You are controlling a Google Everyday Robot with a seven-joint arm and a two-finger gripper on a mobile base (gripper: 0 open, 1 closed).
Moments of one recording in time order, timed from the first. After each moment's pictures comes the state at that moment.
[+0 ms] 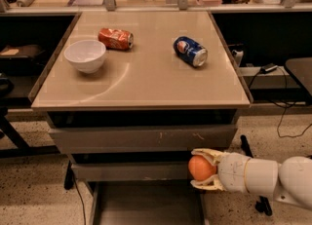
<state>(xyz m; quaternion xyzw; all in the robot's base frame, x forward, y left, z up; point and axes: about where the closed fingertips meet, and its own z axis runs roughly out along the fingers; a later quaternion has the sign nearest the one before) 0.425 -0.130 0.658 -0.67 0.56 0.05 0.47</state>
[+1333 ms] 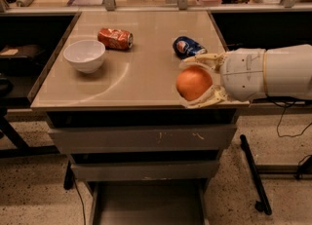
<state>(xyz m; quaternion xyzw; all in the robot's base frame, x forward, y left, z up) 0.485 -0.086 0.932 -0.71 0.45 0.04 0.54</state>
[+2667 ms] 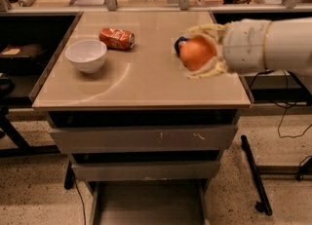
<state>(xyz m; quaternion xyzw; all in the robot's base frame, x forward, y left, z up) 0.528 -0.096 0.974 -0.70 0.43 -0.05 0.57</state>
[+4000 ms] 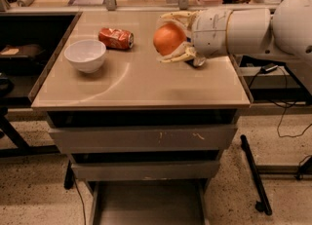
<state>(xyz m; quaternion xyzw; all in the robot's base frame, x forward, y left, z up) 0.581 -0.042 0.983 -0.69 0.40 0.00 0.61</state>
